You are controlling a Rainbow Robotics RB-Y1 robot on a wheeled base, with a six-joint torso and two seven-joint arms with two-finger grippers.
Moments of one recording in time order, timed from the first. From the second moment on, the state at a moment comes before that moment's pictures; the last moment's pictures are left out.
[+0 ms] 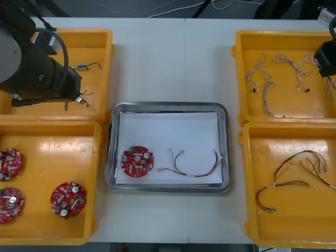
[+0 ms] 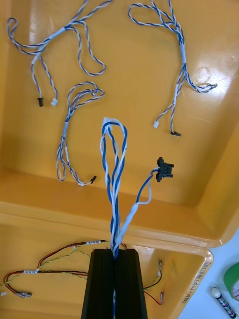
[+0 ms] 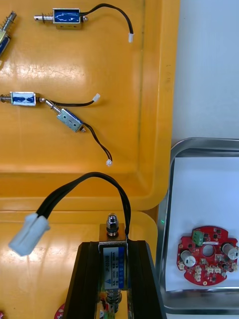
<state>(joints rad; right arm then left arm) -0.87 -0.91 0.10 -1.57 -0.87 1.91 1.50 -0.62 0.72 -0.11 -2.10 0.71 1.91 -0.89</state>
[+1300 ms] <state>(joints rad) -0.53 -0.85 0.01 -2.01 -0.81 1.64 1.79 -0.62 0.42 -0.35 -1.99 0.42 1.91 -0.90</state>
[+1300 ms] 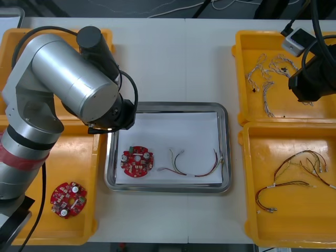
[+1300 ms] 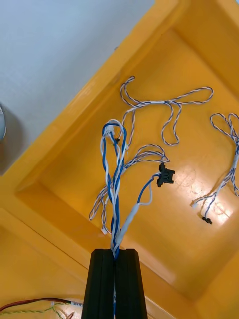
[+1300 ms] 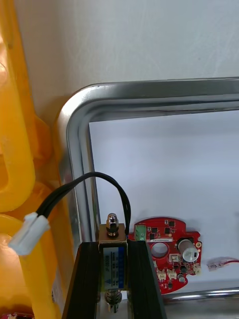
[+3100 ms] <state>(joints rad) -0.49 -0.82 0.01 -2.09 -0.82 1.63 1.82 -0.63 0.40 -0.45 -1.72 0.38 1.66 -0.98</state>
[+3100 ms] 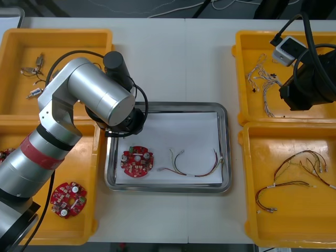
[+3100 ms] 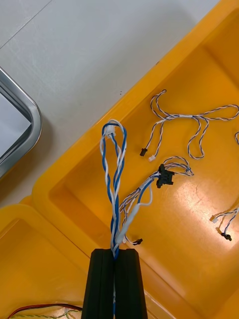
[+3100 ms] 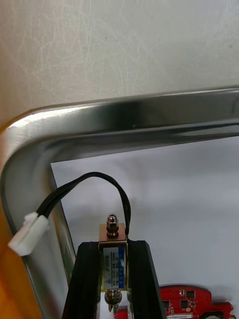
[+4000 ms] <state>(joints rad) -0.49 -0.82 0.01 -2.09 -0.82 1.63 1.82 -0.63 0.40 -0.45 -1.72 0.37 1.62 -0.99</state>
